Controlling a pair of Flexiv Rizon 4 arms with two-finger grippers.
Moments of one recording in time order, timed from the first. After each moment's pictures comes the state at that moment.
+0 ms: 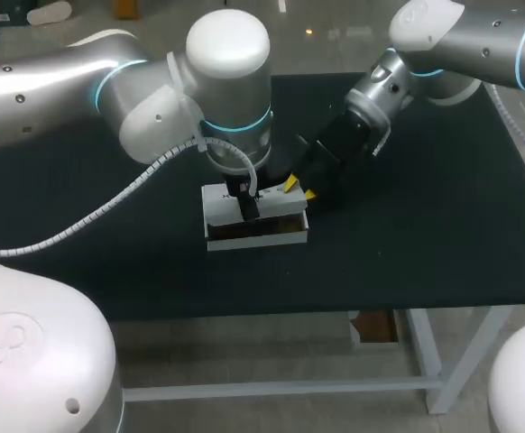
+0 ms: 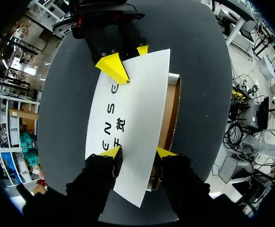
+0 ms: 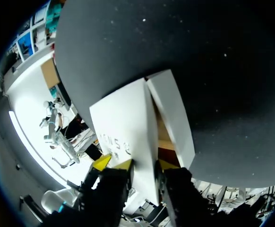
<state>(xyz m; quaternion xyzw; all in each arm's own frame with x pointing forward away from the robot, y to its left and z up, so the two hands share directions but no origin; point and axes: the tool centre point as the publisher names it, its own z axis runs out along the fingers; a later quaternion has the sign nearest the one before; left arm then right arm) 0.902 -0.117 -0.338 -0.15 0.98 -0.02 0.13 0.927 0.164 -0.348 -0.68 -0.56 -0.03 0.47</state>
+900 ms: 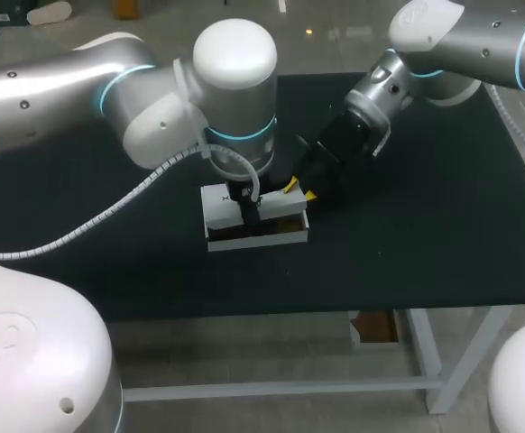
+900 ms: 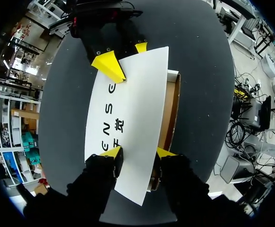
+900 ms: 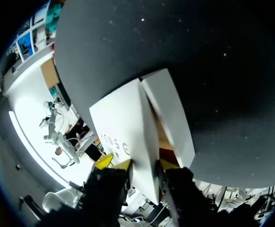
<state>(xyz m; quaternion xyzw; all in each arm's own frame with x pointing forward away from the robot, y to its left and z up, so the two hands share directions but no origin) 0.901 -0.117 -0.342 -0.15 0.98 -0.02 0.14 0.926 0.164 -0.349 -0.68 -0.56 -0.03 0.47</state>
